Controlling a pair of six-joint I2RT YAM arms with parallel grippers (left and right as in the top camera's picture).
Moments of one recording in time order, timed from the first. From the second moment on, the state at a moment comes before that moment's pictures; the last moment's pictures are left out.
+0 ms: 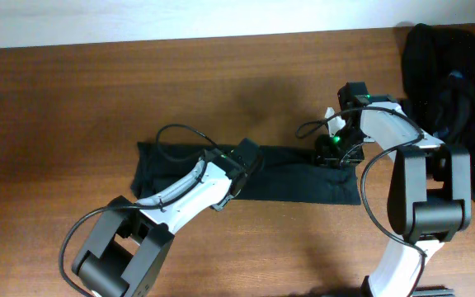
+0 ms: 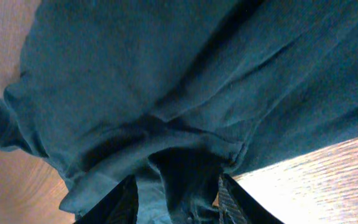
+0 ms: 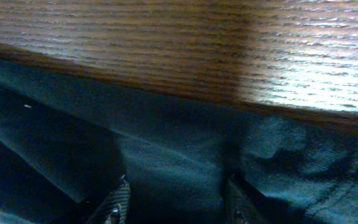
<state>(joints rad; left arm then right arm) -0.71 1.86 1.17 -0.87 -0.46 0.09 -0.01 2.01 1.33 -0.94 -0.21 -0.01</state>
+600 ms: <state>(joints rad) -0.70 1.86 1.17 -0.92 -0.46 0.12 -0.01 2.01 1.32 -0.94 -0.21 -0.01</state>
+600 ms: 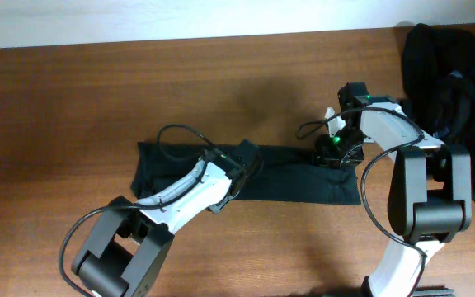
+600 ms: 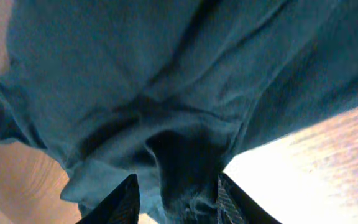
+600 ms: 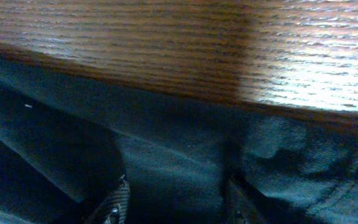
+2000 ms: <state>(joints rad) -0.70 1.86 1.17 -0.96 -0.51 0.02 -0.01 2.01 1.32 -0.94 -0.21 -0.01</state>
